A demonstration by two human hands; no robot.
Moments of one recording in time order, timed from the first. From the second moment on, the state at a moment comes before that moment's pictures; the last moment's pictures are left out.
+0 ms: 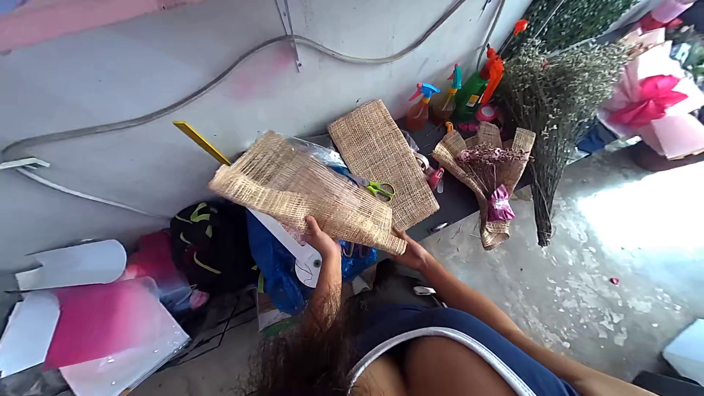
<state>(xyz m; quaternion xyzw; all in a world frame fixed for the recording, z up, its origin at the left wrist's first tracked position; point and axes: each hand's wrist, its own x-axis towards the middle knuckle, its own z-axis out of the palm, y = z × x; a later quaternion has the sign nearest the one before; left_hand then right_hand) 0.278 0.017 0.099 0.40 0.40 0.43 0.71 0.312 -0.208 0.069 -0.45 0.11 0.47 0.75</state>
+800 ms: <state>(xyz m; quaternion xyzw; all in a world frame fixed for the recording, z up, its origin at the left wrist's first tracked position) 0.268 -0.037 0.147 0.26 0.43 0.44 0.74 0.294 -0.110 0.140 -0.32 0.17 0.29 0.89</state>
